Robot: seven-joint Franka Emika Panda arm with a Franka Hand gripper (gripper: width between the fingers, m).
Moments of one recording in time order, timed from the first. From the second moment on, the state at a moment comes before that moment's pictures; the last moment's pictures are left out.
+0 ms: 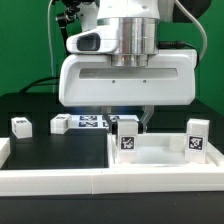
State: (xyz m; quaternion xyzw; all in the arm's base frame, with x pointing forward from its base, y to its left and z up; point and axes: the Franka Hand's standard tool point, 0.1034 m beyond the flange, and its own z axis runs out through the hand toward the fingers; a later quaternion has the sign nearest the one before) arm 0.620 0.000 0.073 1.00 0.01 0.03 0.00
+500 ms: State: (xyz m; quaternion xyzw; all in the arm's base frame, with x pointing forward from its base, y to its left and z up) arm 0.618 -0.001 0.073 0.98 -0.20 0.03 -0.01
